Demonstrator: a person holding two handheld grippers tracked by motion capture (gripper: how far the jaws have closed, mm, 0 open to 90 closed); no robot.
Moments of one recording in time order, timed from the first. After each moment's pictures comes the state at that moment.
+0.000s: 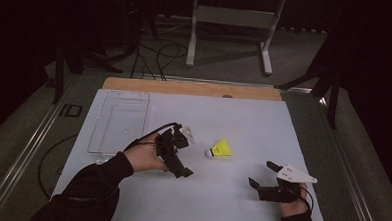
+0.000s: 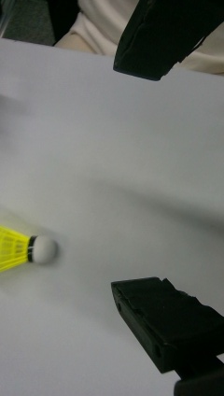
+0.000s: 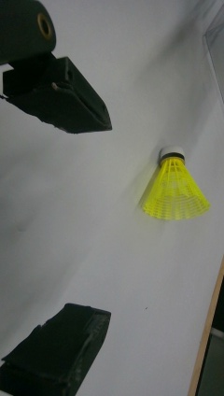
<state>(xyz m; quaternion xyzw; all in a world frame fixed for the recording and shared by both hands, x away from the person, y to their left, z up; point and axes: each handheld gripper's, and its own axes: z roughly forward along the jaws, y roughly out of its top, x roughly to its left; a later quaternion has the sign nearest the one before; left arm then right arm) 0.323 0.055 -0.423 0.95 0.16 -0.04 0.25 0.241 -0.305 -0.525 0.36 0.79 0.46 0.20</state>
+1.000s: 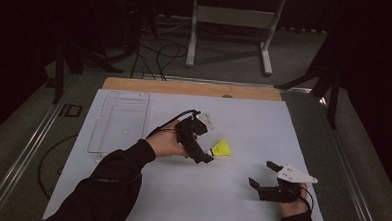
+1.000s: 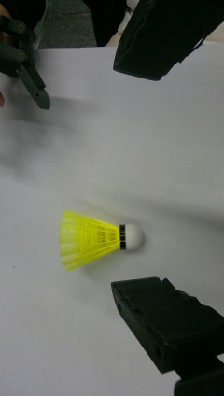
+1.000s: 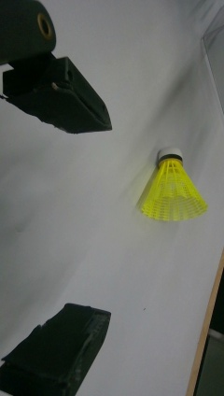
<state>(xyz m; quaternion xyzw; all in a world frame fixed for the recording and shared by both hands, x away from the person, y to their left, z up) 0.357 0.013 -0.415 0.94 0.13 -0.03 0.32 0.241 -0.306 -0.525 0.36 0.78 0.46 0.20</state>
